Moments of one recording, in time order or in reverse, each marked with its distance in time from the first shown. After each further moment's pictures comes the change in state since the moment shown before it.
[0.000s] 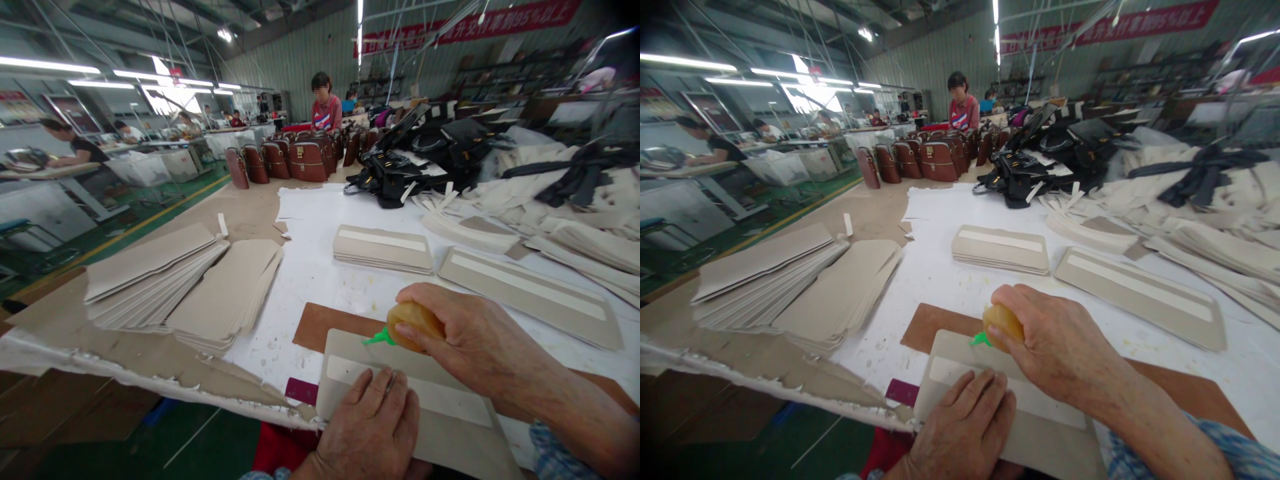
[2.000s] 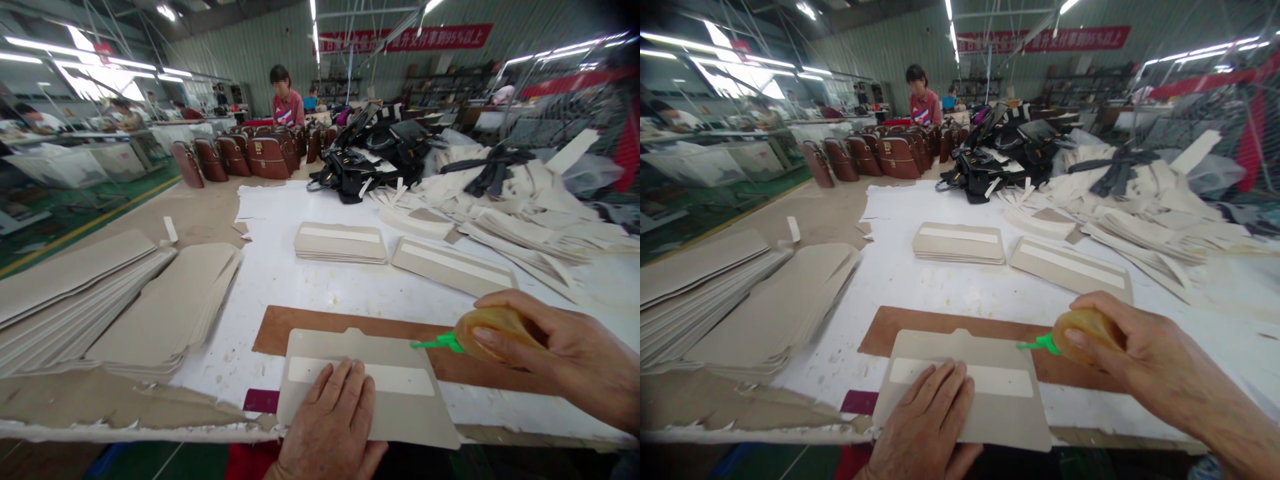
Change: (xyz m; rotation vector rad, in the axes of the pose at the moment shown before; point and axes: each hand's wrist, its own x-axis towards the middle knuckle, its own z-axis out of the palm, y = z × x) left_hand 0.004 -0.004 -0.011 -0.038 0.008 -0.026; right_hand -0.119 0.080 -0.052 0.044 0.024 0.740
